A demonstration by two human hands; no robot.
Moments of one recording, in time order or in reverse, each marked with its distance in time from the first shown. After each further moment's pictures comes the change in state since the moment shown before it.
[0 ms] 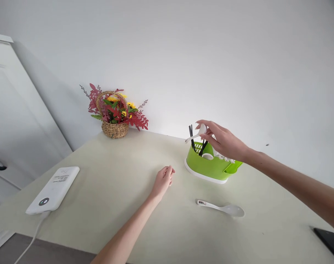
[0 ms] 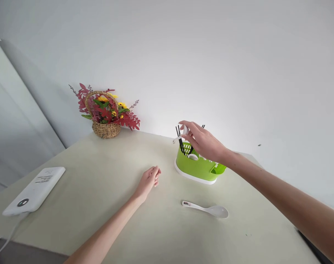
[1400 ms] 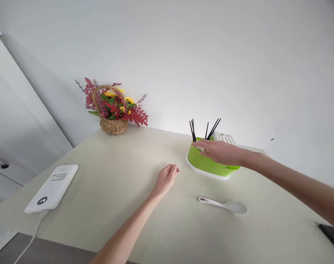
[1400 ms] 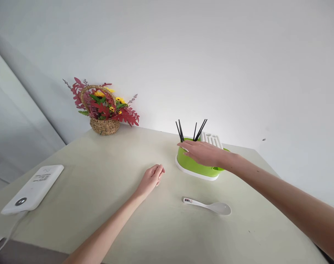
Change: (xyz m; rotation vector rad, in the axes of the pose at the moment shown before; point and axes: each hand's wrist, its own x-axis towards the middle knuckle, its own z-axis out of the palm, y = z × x) left_hand -0.001 -0.001 0.003 0.182 -0.068 -0.027; right_hand -0.016 0.028 0.032 -0.217 -0.581 0.080
